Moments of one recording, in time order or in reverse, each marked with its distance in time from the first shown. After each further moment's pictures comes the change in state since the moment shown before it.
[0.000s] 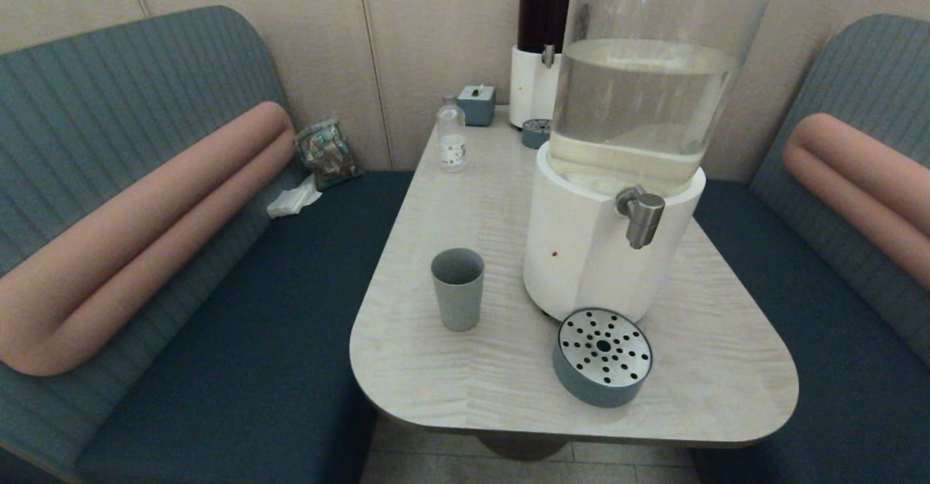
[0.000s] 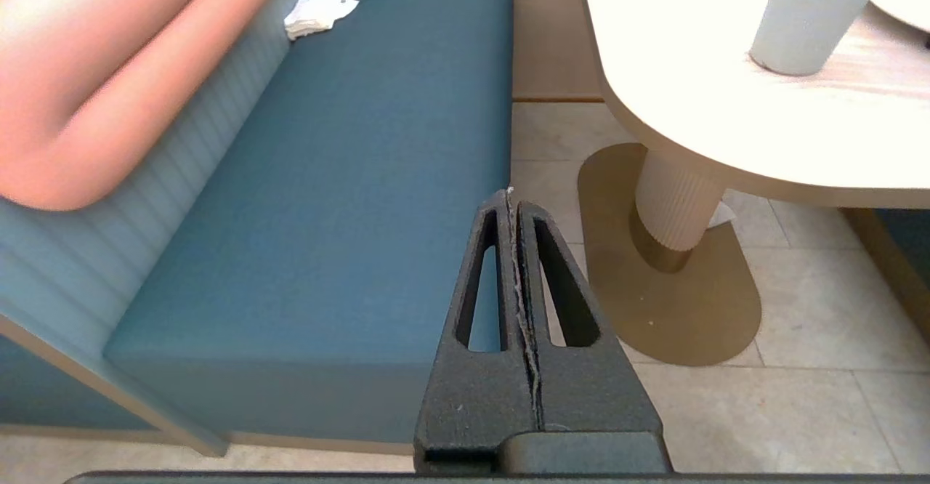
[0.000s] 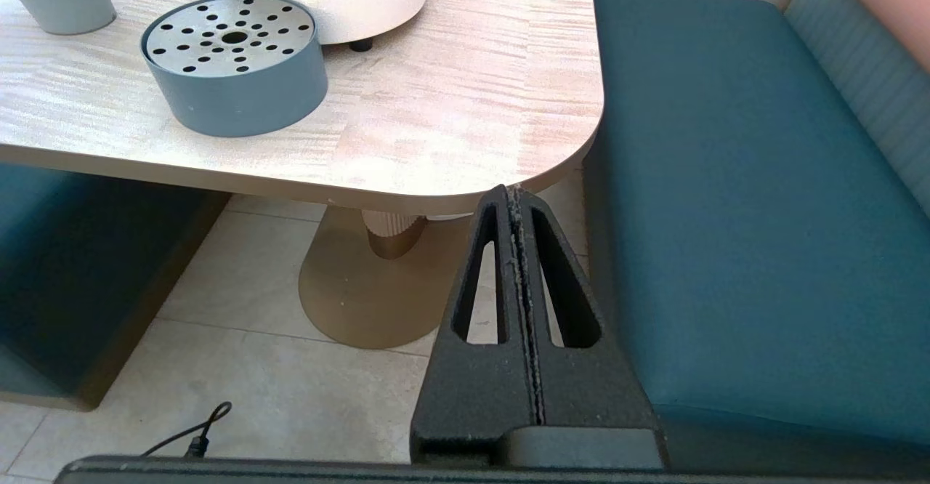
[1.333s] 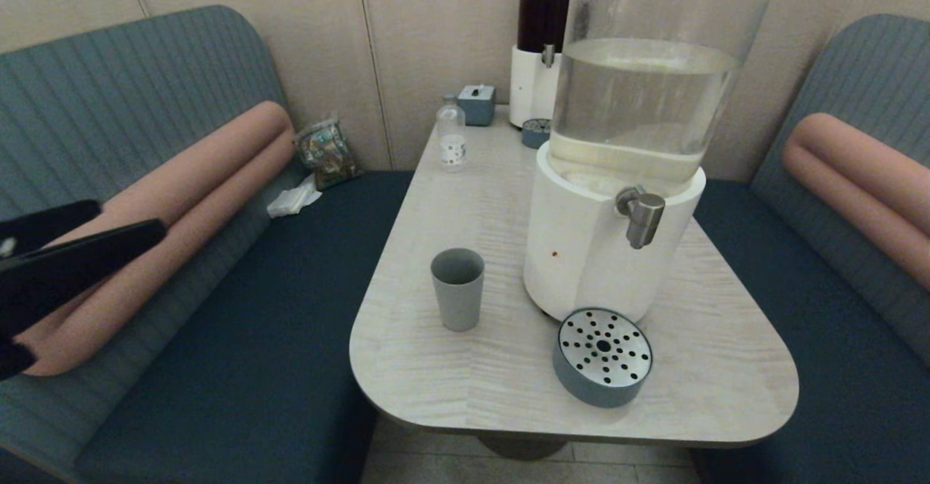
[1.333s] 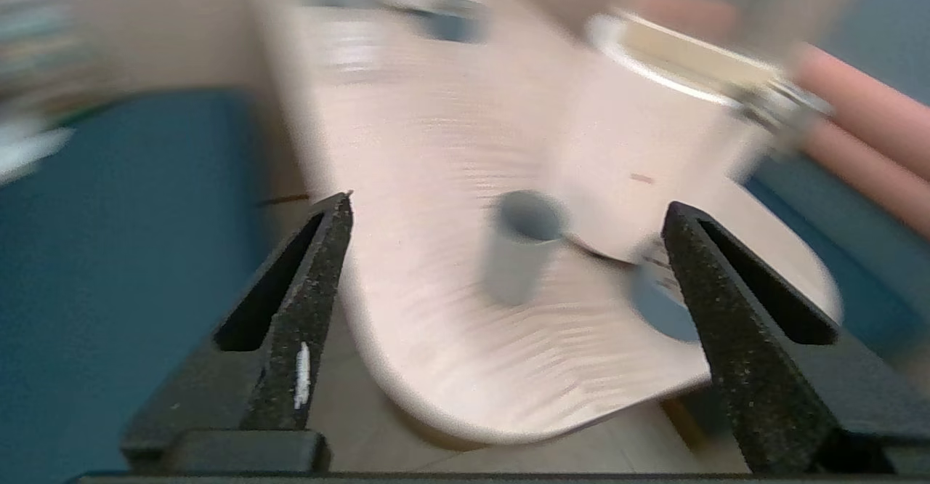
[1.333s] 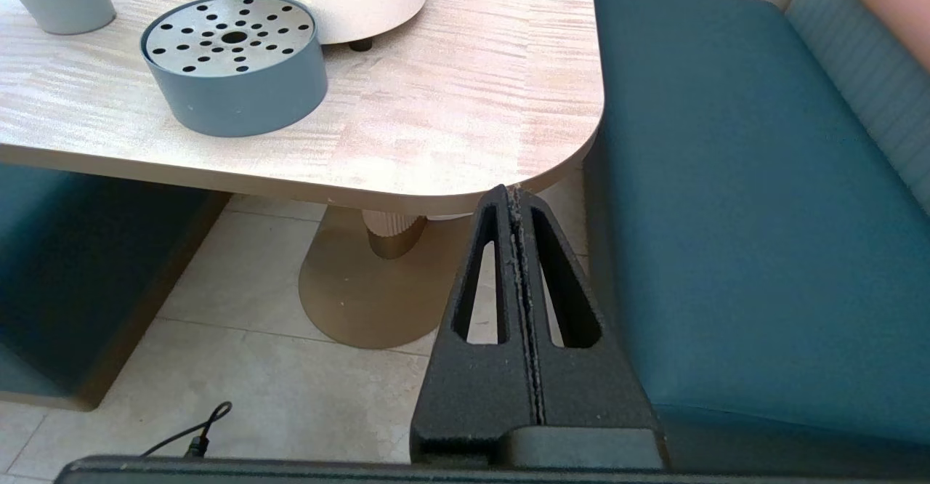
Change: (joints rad) left arm -0.001 0.925 -0.612 -0.421 -0.519 -0.173; right arm 0.000 0.000 0.000 0.000 0.000 0.000
